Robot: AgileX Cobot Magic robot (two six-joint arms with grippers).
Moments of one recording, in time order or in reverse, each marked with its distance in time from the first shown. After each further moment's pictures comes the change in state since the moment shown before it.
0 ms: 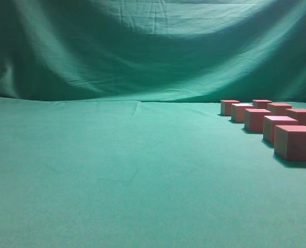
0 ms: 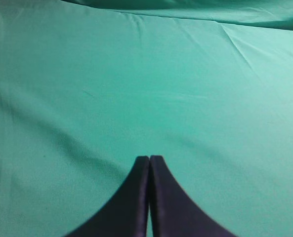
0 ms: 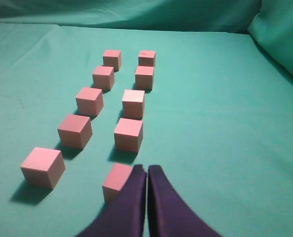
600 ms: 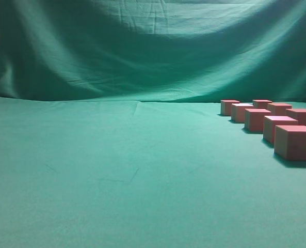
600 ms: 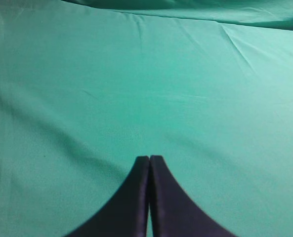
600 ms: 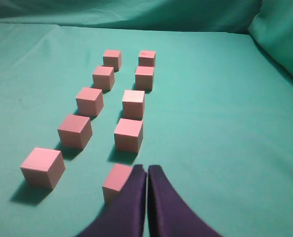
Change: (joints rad) left arm 0.000 0.000 0.000 0.000 0.000 0.000; right arm 0.000 0.000 0.000 0.002 0.000 0.000
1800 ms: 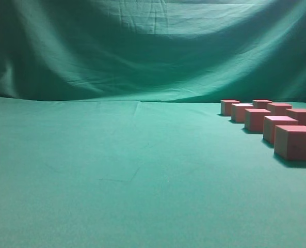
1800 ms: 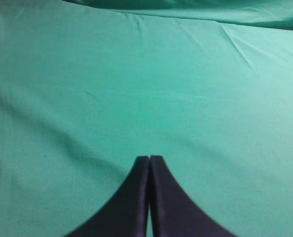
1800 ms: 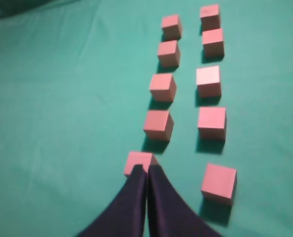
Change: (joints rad) left arm 0.000 0.000 0.000 0.000 0.000 0.000; right arm 0.050 0.520 -0.361 0.437 0.126 -0.127
